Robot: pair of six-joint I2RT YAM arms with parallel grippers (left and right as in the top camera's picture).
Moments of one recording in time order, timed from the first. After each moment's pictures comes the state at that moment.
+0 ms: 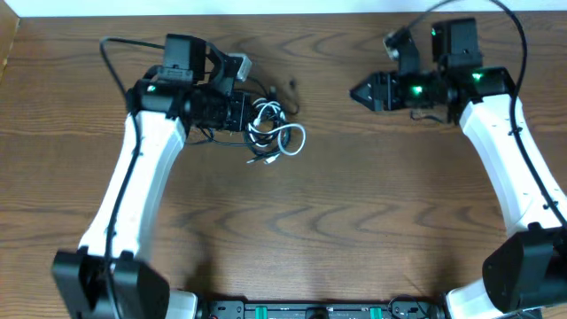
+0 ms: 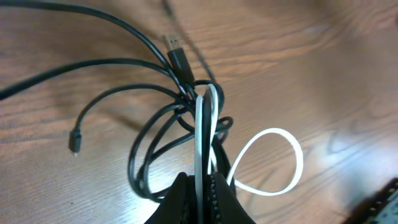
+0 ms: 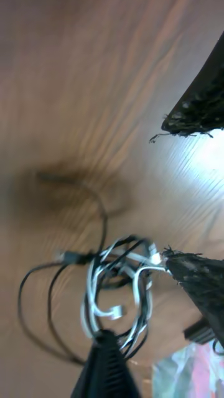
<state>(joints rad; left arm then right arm) -0.13 1.59 1.46 -0.95 0.51 0.02 0.17 1.70 1.53 -0.77 -0.67 0.13</state>
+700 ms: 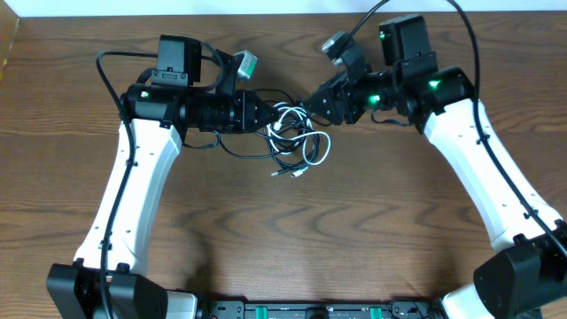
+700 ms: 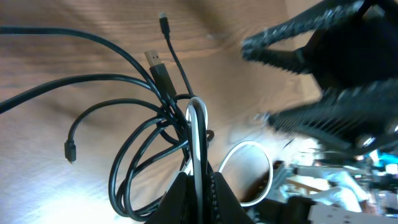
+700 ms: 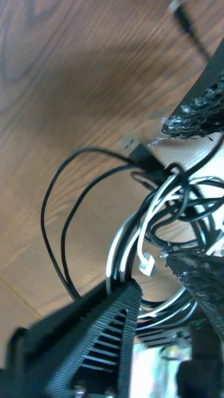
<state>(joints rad) -0.13 1.56 1.46 -0.96 0.85 -0.16 0.36 1.70 1.56 -0.72 -0.72 -0.13</state>
